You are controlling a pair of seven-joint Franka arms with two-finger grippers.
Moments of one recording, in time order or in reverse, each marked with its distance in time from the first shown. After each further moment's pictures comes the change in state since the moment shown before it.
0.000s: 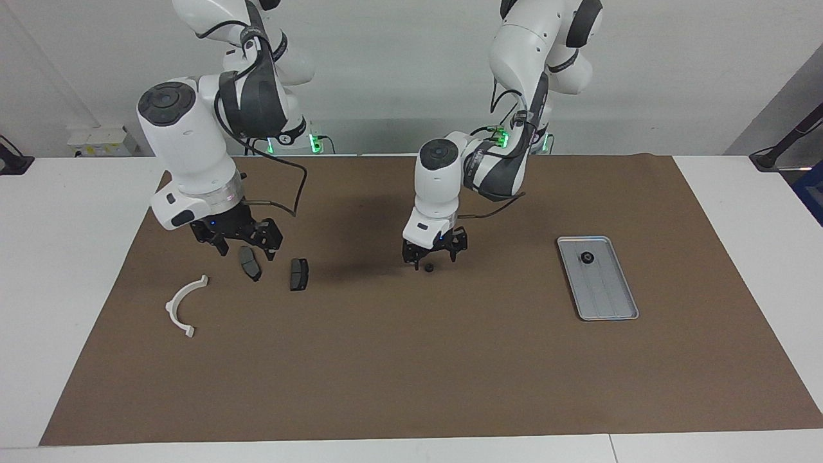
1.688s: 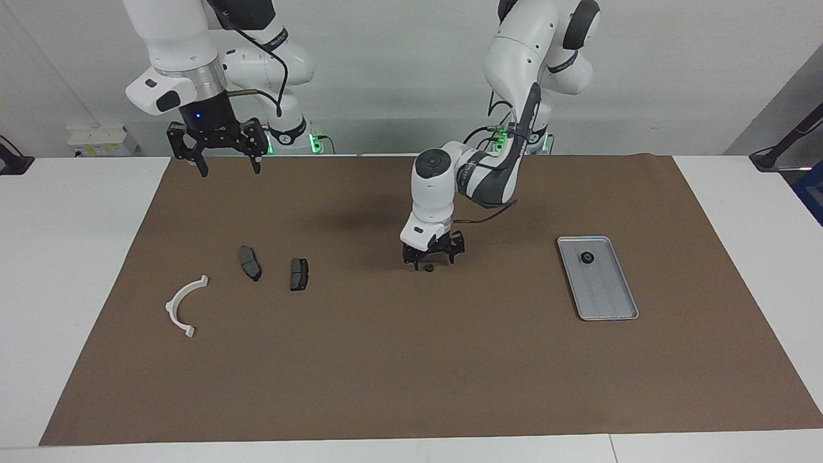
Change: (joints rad) left arm -0.015 0.014 -0.008 -0.101 0.039 0.094 0.000; right arm -0.008 -0.363 -0.001 -0.147 0.015 -0.215 -0.254
